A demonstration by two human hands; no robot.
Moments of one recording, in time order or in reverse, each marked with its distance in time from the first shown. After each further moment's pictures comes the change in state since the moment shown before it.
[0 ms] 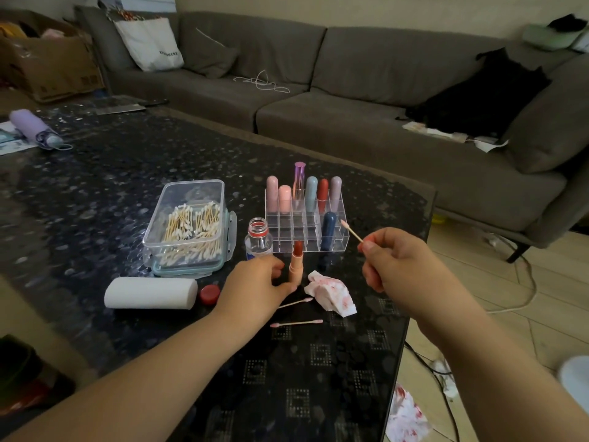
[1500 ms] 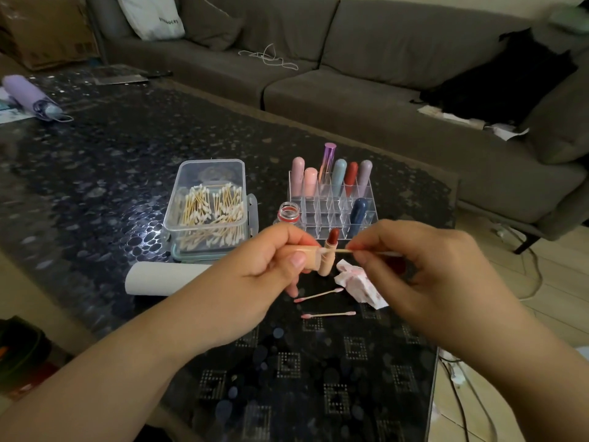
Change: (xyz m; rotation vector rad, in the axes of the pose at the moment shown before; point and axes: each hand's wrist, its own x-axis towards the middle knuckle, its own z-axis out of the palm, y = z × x) left_hand -0.038 -0.012 -0.075 -0.507 -0.285 0.239; right_hand -0.020 -0.023 0.025 -0.500 0.022 -0.778
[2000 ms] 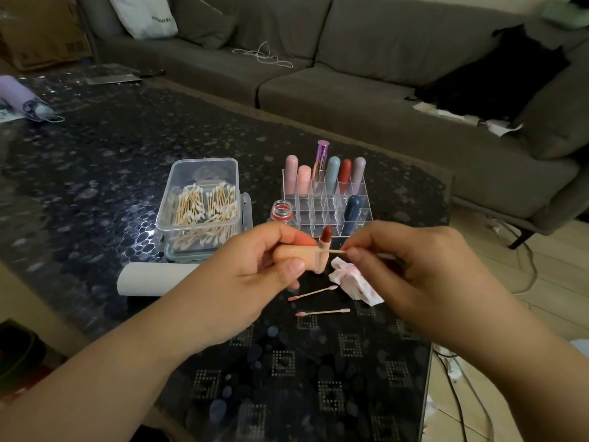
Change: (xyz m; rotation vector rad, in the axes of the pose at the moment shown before) left_hand 0.001 0.004 0.002 -0.128 0.006 0.041; right_hand -0.002 0.005 -0.001 0.065 -0.070 0.040
